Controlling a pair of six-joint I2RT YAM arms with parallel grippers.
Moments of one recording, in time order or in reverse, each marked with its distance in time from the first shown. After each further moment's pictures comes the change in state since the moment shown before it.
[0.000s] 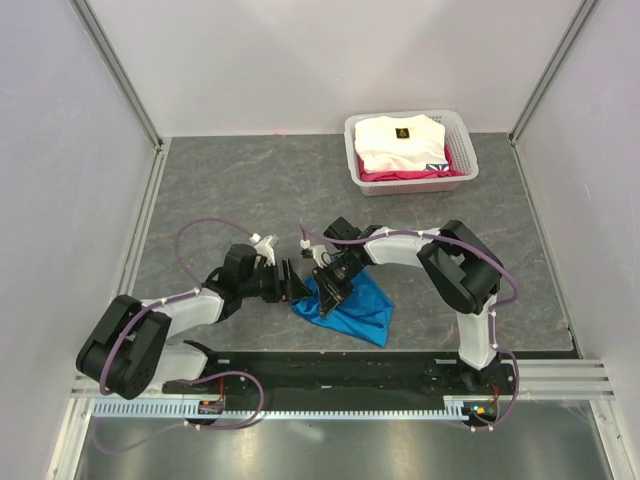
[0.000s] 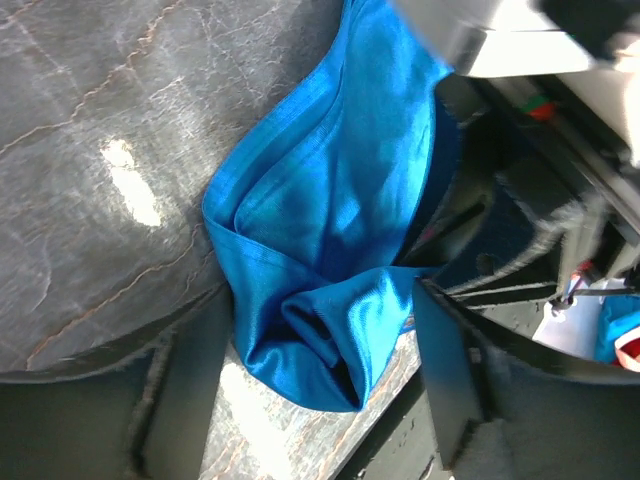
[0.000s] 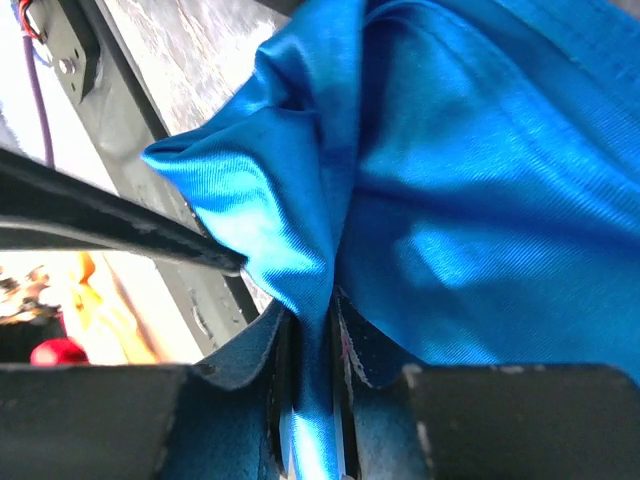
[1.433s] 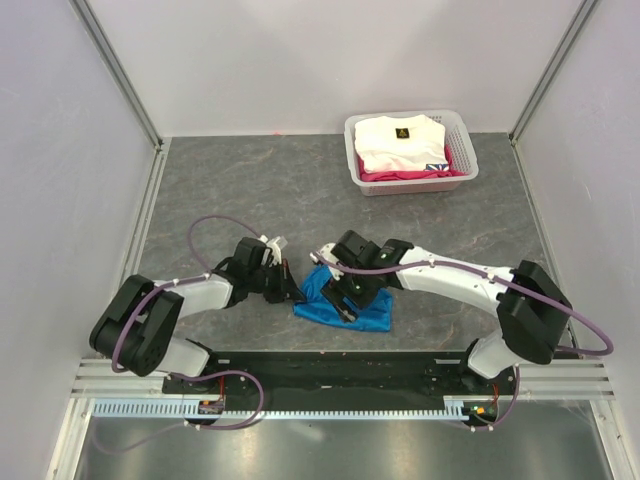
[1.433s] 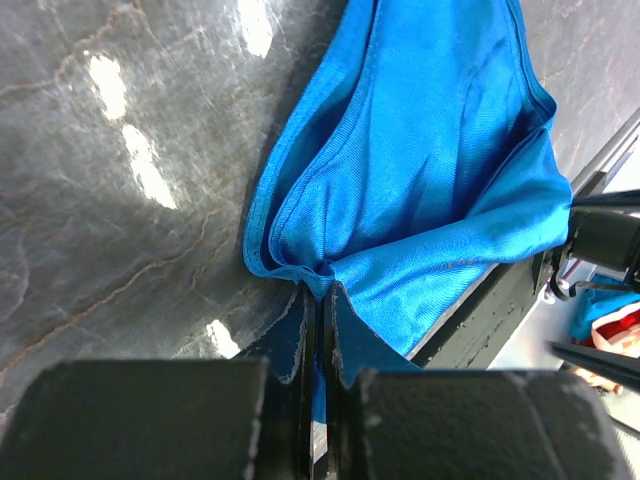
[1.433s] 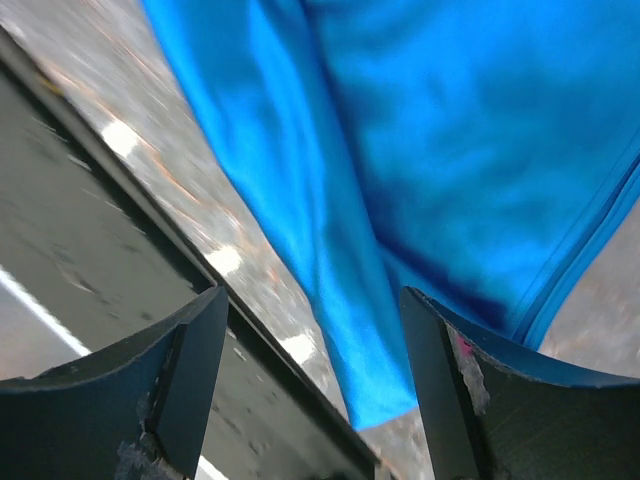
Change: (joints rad) left arm -0.006 0.130 0.103 -0.153 0.027 -0.009; right arm 0.138 -0.433 -0.095 -0.201 0.564 -0.018
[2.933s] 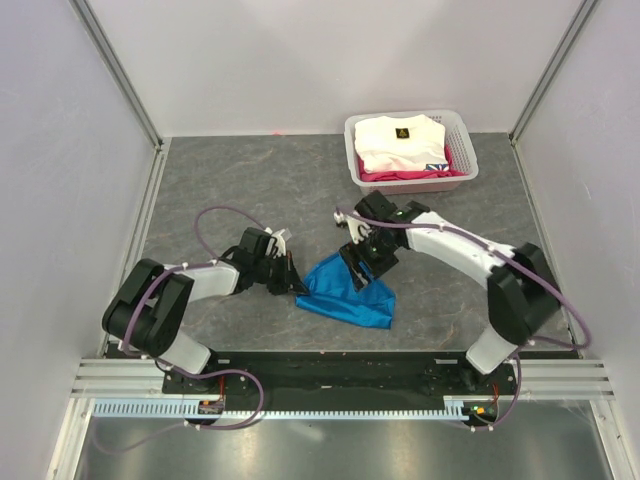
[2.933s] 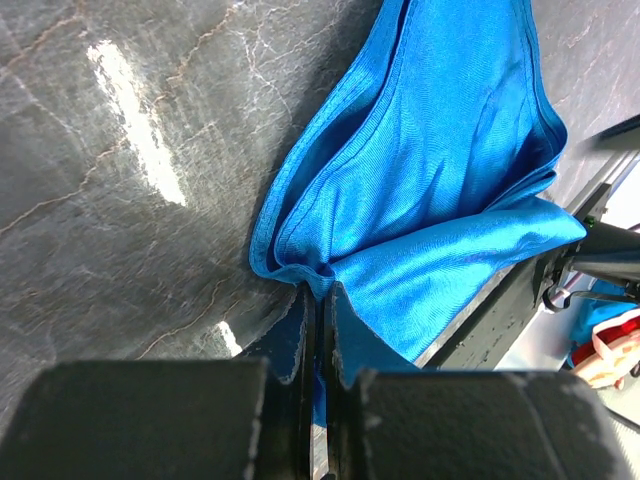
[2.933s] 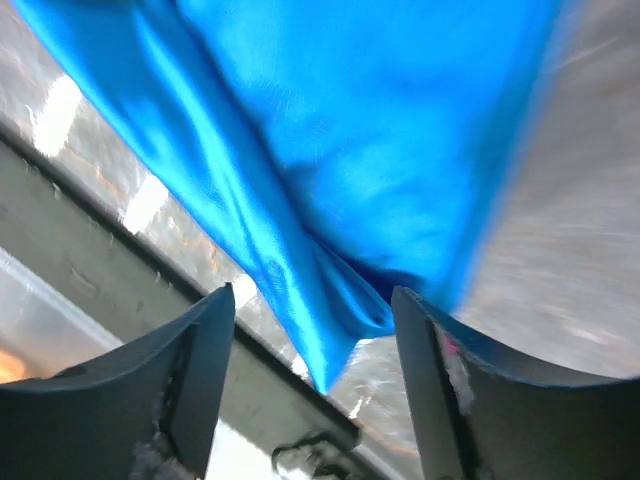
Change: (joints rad) left arm 0.013 0.120 0.117 -0.050 0.014 0.039; right arm -0.265 0.144 0.116 -0.180 -0.137 -0.054
